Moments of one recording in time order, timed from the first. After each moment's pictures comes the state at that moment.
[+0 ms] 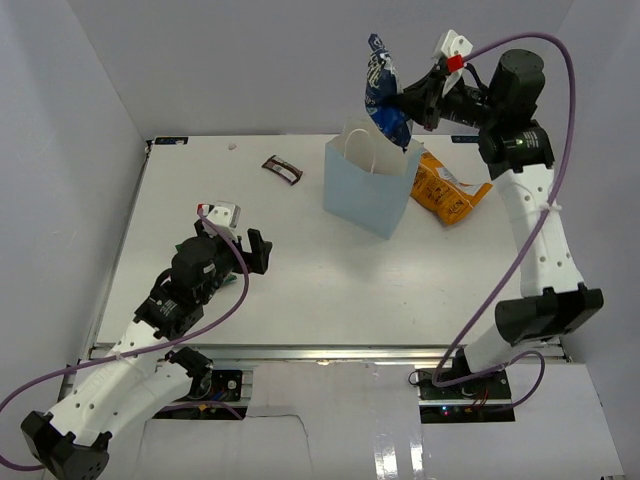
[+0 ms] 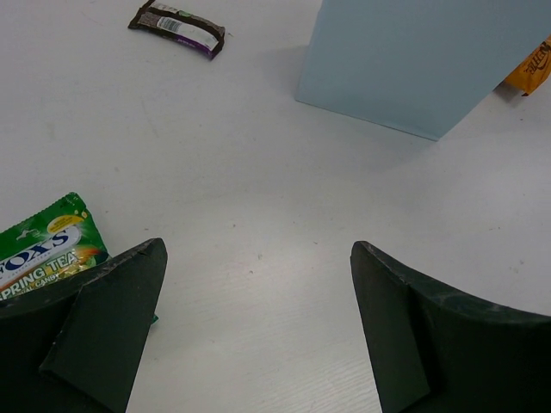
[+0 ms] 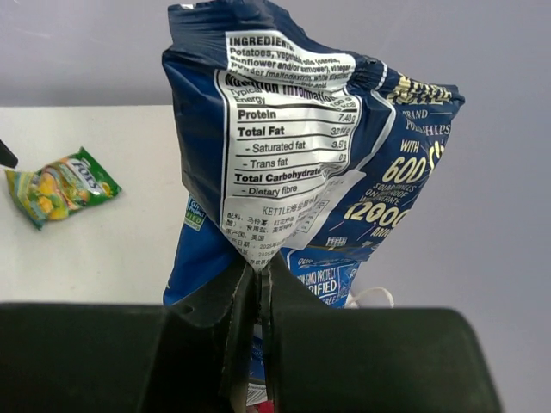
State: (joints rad) left arm -0.59 0.69 0.69 -0.27 -0.21 -0.21; right arm 0.20 1.53 1.93 -0.37 -0.93 -0.35
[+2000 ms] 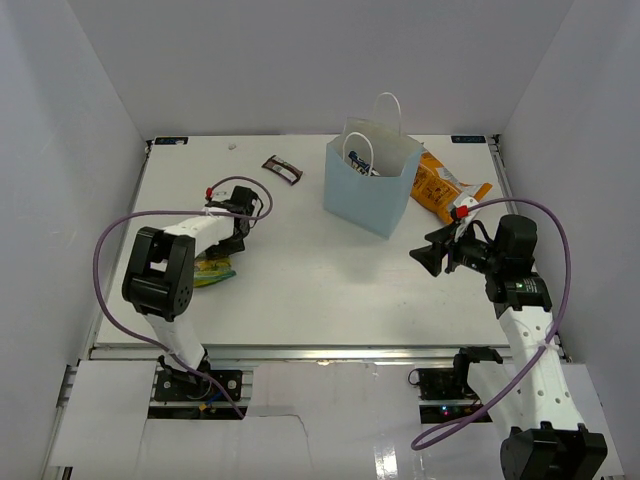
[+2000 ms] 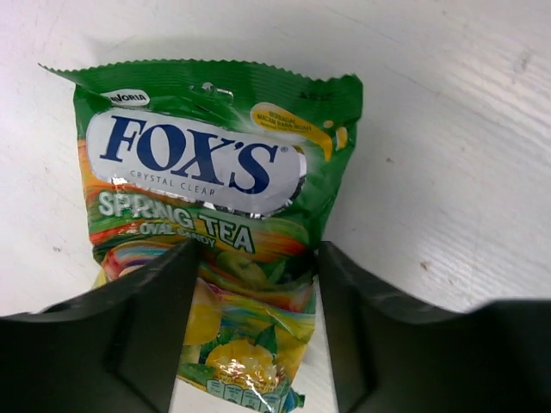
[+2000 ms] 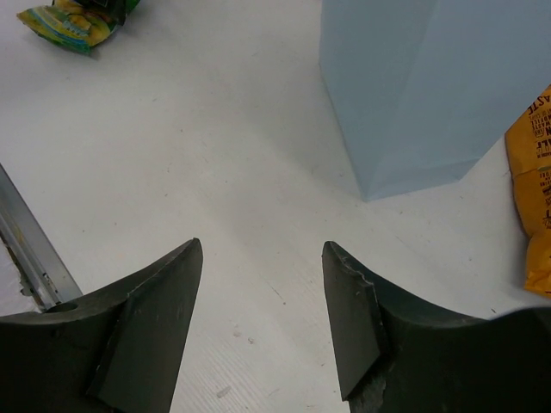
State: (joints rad) left arm -0.28 1.78 1.11 -0.63 -0.62 -0.55; right arm -0.01 0.76 0.71 -0.37 -0.85 -0.27
